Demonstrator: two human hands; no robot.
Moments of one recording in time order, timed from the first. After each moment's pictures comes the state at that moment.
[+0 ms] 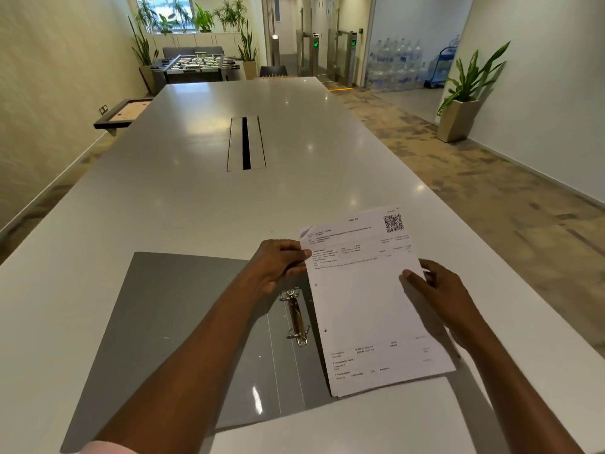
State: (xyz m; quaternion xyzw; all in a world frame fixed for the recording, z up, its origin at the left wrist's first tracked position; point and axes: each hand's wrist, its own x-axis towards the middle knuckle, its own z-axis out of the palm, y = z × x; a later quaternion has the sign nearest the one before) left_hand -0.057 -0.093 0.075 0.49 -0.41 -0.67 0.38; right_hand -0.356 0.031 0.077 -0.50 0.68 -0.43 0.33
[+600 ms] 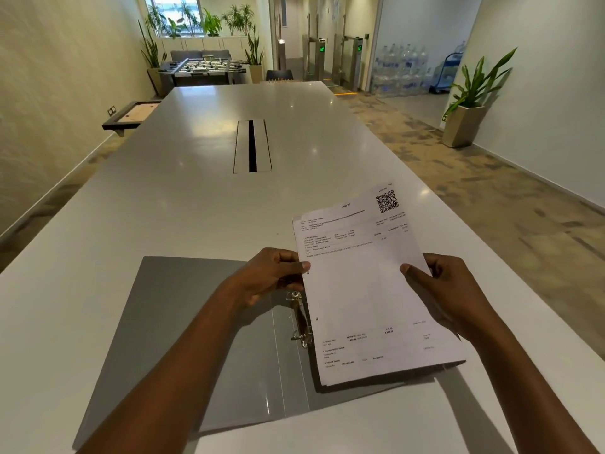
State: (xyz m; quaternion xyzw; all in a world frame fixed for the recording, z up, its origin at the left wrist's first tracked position) left_hand -0.022 -0.075 0.082 0.43 -0.52 -0.68 0.28; right_hand -0.335 0.033 0.119 -0.52 0.61 -0.46 0.37
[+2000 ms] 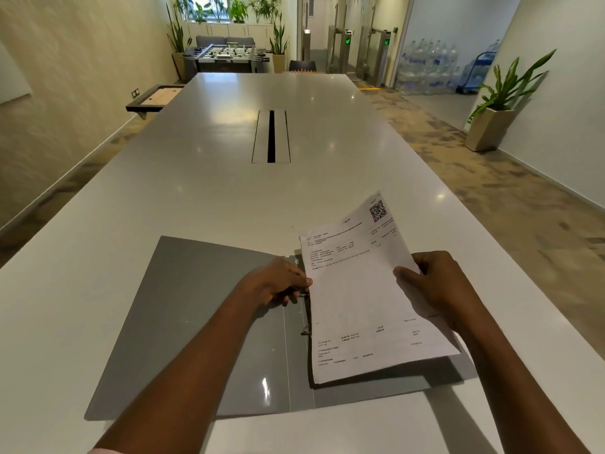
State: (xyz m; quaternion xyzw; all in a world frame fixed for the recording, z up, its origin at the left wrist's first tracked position) left_hand -0.017 -0.082 0.046 0.62 -0.46 -0.61 0.19; right_hand -0.302 0.004 0.127 -0.60 0.71 -0.27 0.24
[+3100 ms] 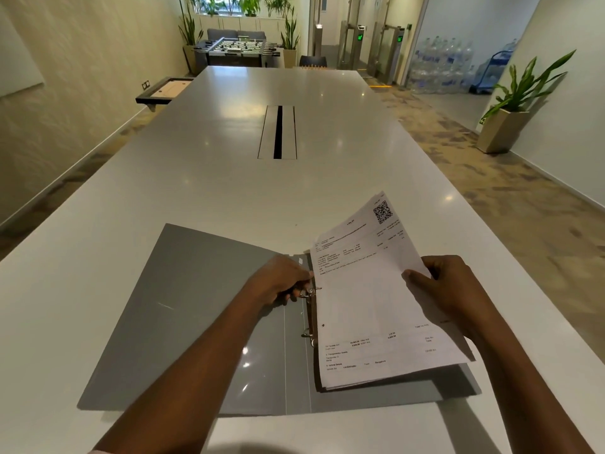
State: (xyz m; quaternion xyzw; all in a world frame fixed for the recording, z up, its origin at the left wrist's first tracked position) left_hand -0.027 -0.075 0.049 0.65 -0.46 -0.55 0.23; right_hand -0.318 -0.001 0.122 -0.61 0.69 -0.28 0.26
